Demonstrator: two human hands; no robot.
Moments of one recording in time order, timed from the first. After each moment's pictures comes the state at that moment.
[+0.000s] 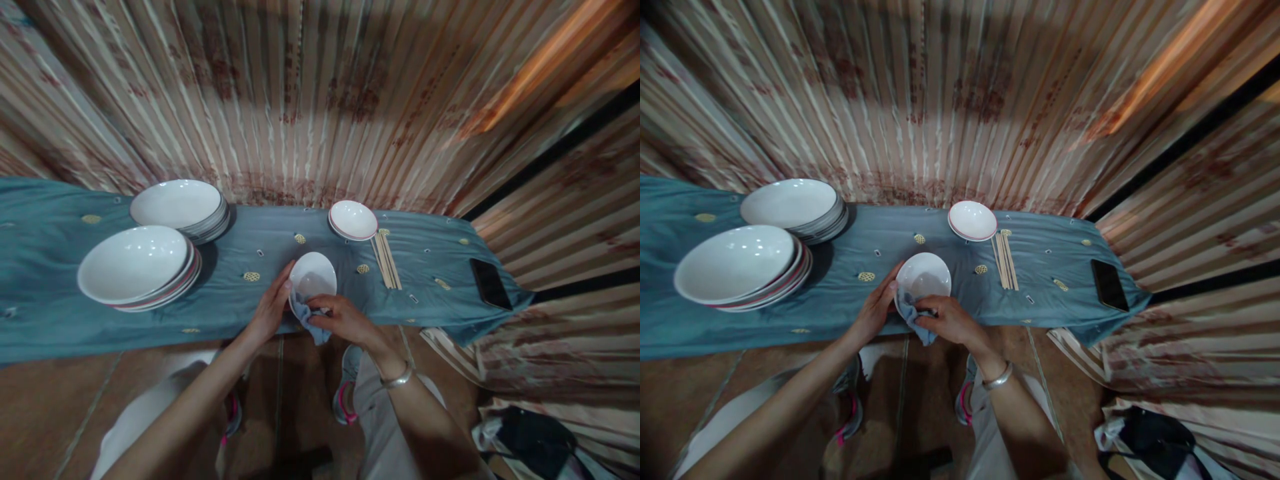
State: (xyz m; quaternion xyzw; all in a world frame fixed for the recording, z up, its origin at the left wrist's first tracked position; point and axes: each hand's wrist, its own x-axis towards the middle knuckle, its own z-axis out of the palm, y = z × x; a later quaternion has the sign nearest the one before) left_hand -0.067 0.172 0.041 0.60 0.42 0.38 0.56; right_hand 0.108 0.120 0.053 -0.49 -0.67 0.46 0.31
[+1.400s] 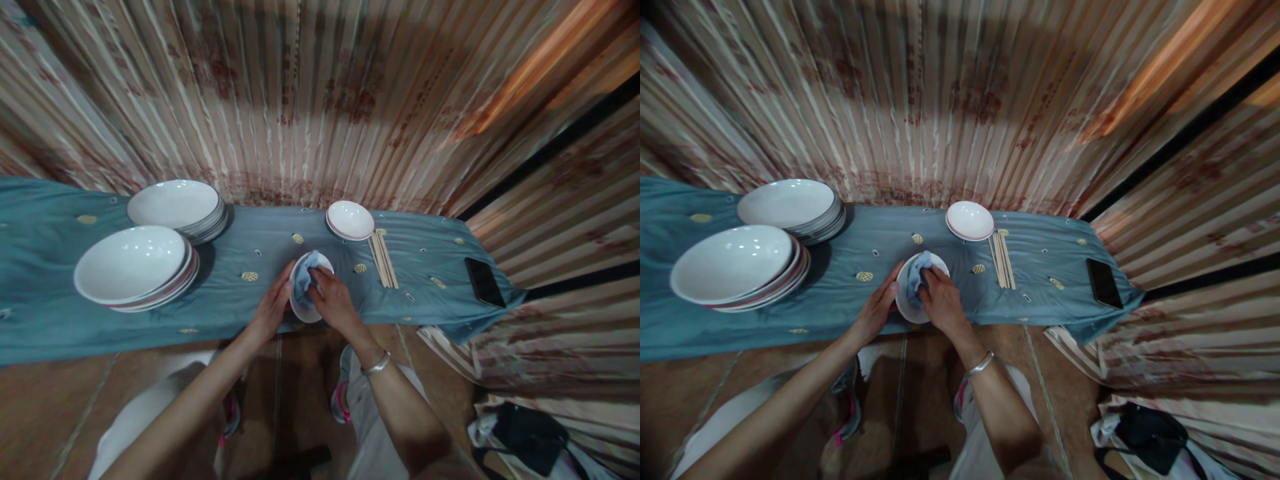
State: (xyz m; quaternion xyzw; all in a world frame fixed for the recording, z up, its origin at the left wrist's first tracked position) left_hand -0.065 0.169 0.045 0.62 0.42 0.36 0.56; right_hand 0.092 0.141 0.042 -0.64 -0.67 0.19 0.33
